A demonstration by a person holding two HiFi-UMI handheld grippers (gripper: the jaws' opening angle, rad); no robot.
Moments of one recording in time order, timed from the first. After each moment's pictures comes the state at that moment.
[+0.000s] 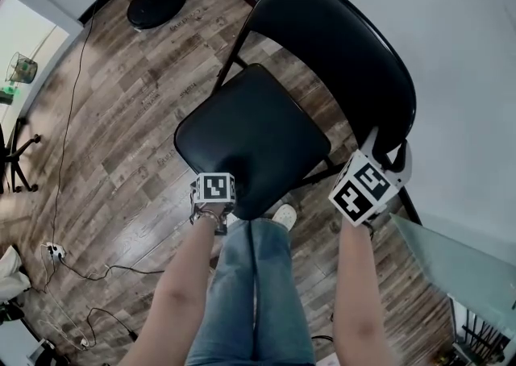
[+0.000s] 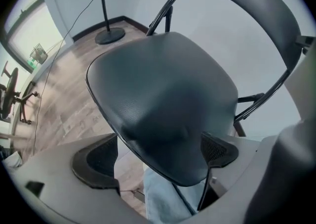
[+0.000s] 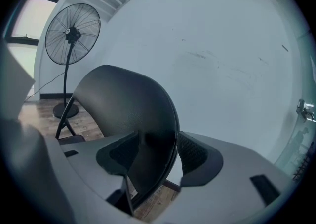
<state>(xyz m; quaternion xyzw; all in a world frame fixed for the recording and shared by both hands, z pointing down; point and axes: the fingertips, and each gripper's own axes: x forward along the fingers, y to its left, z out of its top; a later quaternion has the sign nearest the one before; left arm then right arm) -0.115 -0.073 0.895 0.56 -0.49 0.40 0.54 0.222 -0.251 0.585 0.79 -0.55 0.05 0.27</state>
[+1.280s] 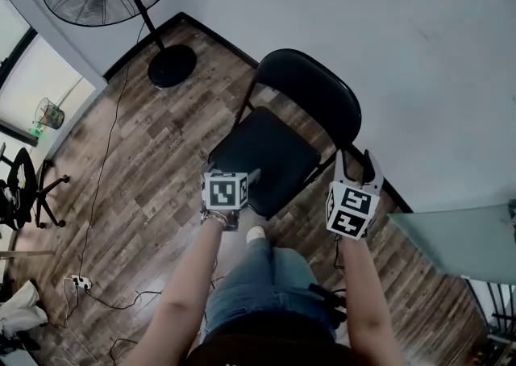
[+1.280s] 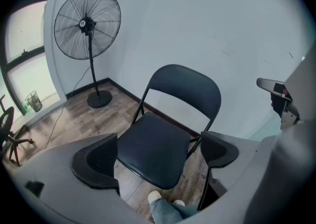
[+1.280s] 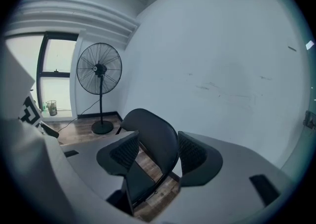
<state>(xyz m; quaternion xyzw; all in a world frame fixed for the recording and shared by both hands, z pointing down) -0.126 -0.095 0.555 0.73 -0.52 0.27 0.34 0.144 -0.104 0.406 0.70 -0.68 0.06 0.22</state>
